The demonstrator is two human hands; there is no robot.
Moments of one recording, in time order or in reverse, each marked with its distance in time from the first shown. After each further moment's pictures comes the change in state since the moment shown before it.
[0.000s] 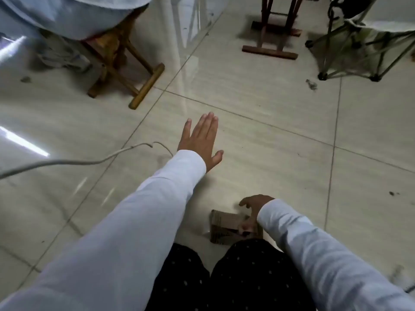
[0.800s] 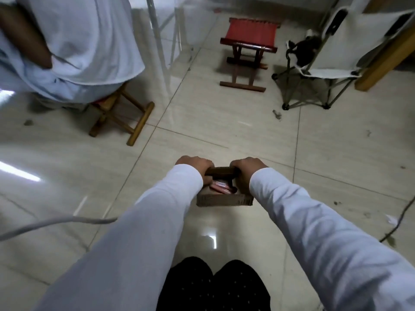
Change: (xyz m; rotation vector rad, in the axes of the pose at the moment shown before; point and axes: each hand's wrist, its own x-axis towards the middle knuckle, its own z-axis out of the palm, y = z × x) left_hand 0.009 -0.010 -0.195 -0.149 -0.381 0.155; right_hand -0.174 -0.048 -0.230 0.028 0.432 -0.029
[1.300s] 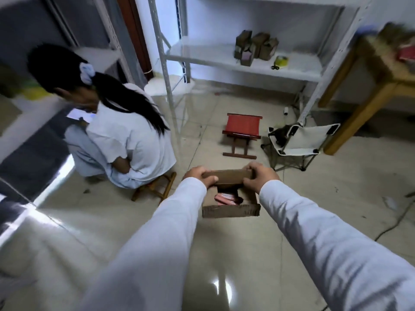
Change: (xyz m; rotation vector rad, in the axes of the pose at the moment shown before) left_hand -0.197 -0.024 -0.365 -0.793 0.301 -0.174; right_hand -0.181 -0.110 -0.382 0.497 0.334 0.167
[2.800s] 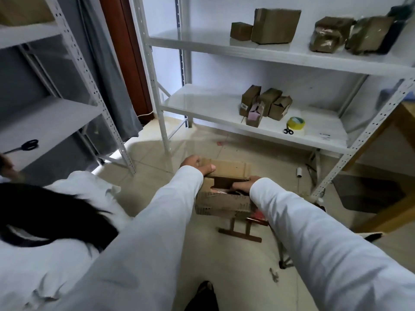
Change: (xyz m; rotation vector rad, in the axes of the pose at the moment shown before) left_hand 0.491 0.187 -0.109 -0.286 0.206 -0.022; right_hand 0.492 -0.080 -0.155 0.063 -0.250 0.239
